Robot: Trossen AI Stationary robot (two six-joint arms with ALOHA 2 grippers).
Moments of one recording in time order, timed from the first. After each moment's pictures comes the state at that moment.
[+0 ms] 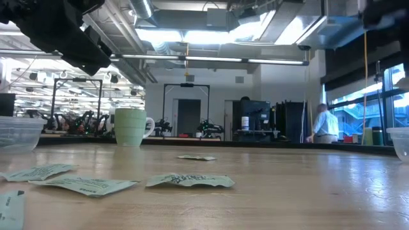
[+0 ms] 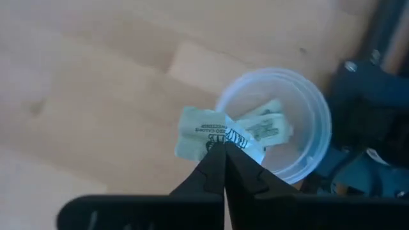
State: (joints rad) left arm -0.48 1.11 0.46 0.10 -0.27 -0.34; right arm 0.63 1.27 0.99 -1.39 0.26 1.86
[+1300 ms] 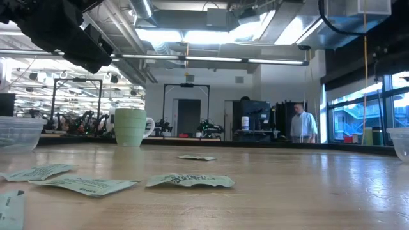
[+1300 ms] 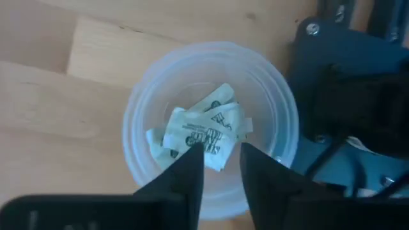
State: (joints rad) left arm -0.48 1.11 0.46 0.11 -0.27 -0.30; right arm 0.62 1.24 0.75 -1.31 0.16 1.99
